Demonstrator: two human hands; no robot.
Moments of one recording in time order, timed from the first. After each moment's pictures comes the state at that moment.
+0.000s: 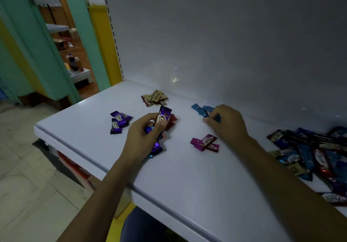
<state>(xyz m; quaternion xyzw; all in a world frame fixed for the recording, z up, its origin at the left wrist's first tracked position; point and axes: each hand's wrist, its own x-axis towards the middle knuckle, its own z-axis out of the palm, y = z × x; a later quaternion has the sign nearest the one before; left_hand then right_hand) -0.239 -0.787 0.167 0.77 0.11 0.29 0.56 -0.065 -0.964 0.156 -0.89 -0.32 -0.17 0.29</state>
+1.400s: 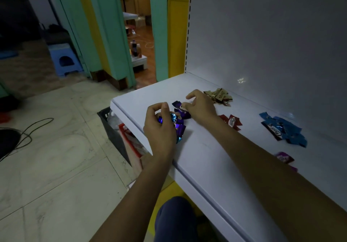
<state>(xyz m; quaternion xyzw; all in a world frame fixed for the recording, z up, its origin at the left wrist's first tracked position) -0.274 -0.735 0.159 0.56 0.38 0.54 0.51 -0.133 -0.733 0.157 -0.83 -0.39 0.06 0.39</state>
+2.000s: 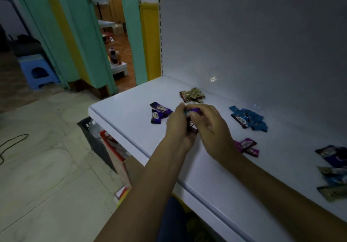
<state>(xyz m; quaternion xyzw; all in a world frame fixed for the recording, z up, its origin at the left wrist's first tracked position) -0.242 -0.802 0.212 0.27 0.30 0.22 0.89 -0.193 -0.874 0.181 -0.69 -0.44 0.01 0.58</state>
